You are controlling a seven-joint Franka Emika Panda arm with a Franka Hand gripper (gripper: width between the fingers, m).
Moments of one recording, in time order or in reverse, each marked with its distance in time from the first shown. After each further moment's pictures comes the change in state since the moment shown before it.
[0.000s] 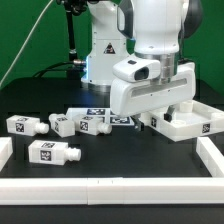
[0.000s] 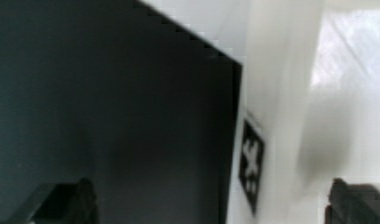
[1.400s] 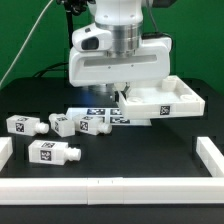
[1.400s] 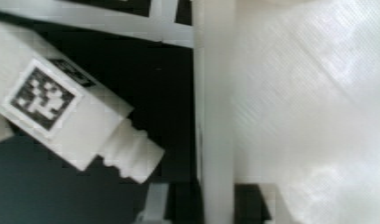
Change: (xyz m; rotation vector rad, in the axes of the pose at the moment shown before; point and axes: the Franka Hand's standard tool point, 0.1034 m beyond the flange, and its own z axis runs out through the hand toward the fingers) arm -0.033 0.069 -0.066 0.028 -0.103 0.409
